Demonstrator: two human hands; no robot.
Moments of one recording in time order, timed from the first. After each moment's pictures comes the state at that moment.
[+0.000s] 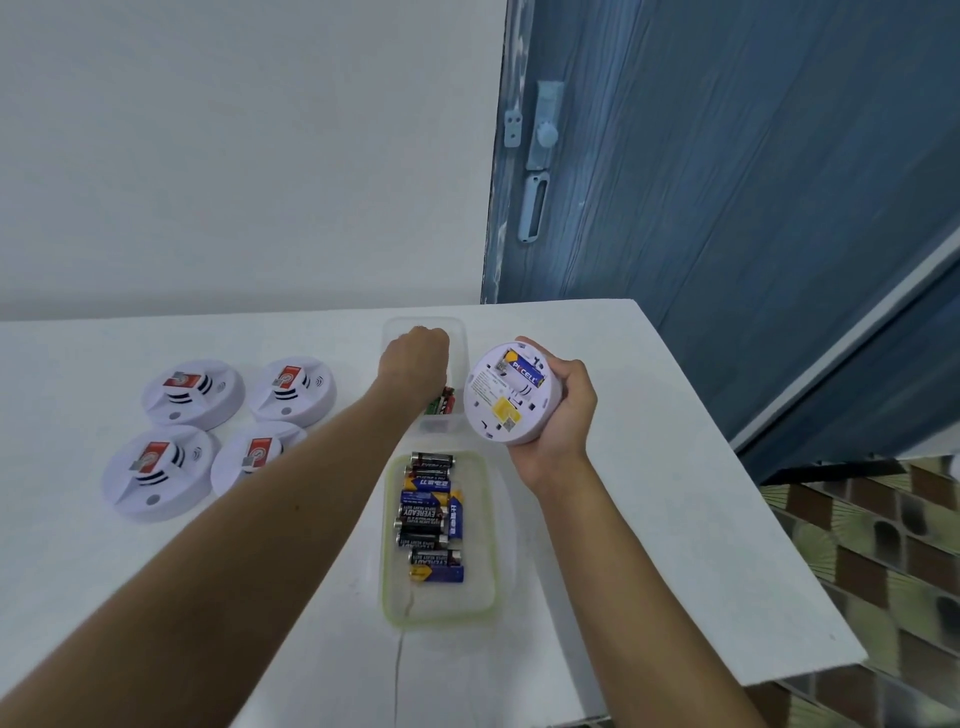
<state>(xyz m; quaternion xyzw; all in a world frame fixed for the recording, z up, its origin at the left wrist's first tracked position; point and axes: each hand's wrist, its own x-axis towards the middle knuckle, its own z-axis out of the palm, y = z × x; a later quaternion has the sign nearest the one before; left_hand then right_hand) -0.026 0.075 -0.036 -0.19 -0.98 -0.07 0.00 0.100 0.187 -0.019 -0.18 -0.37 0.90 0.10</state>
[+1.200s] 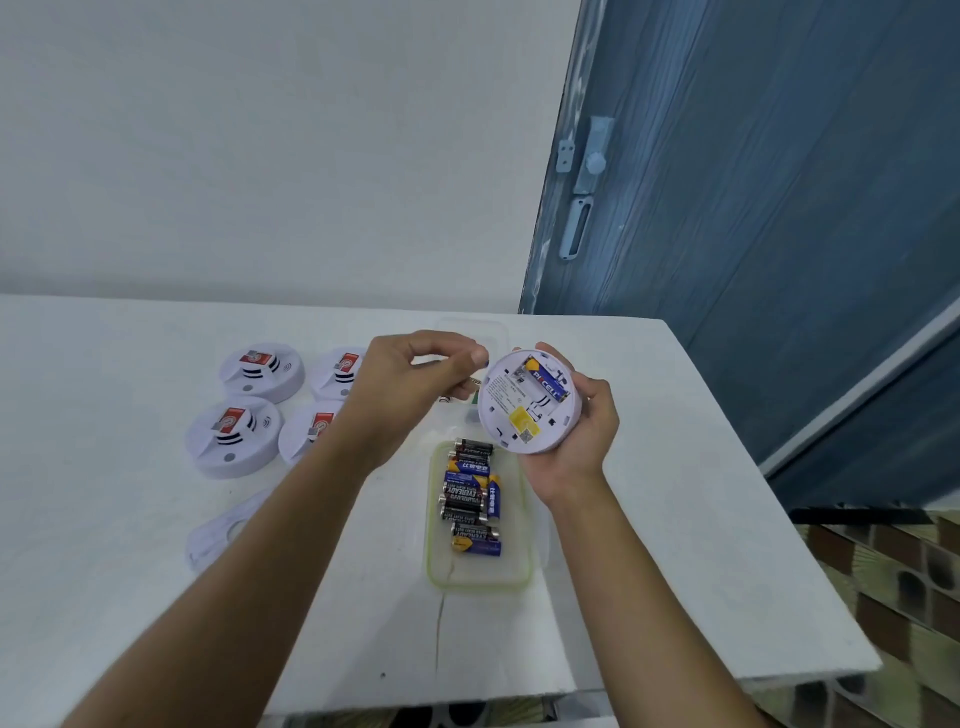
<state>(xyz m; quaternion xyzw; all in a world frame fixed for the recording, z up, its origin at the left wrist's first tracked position) 0.097 -0.007 0.037 -0.12 -0.67 -0.73 -0.06 0.128 0.151 -0.010 -0.09 -0.33 0.94 0.09</state>
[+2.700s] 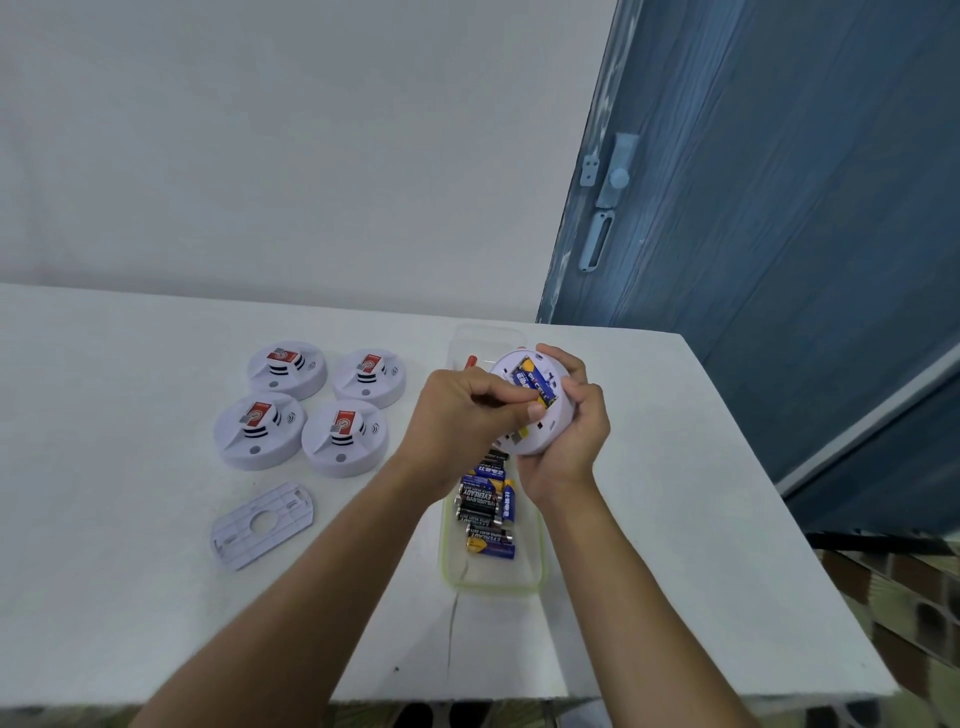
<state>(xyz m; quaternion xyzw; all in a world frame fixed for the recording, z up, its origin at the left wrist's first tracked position) 0.123 0.015 0.023 -0.13 -0.69 -0.71 -0.05 0.131 0.126 -0.001 -0.03 -0.39 0.91 0.14</state>
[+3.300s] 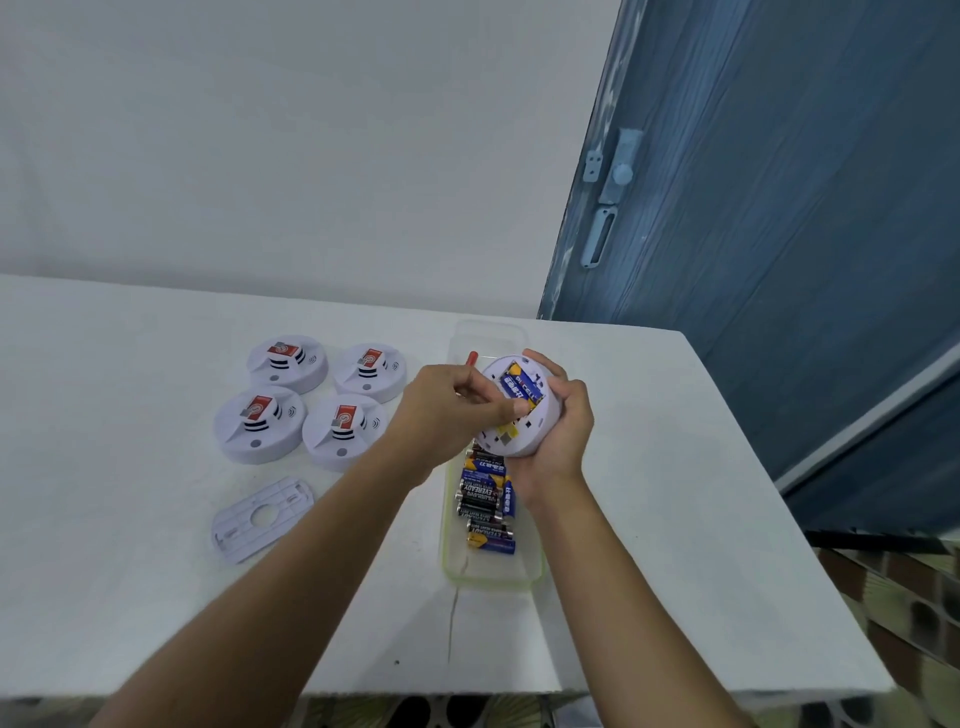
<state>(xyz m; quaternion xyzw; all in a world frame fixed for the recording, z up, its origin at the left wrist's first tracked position) 0.110 -0.001 0.020 -0.07 -0.77 -0.63 -0.11 0.126 0.121 -0.011 -0.11 -0.40 0.91 0.08</state>
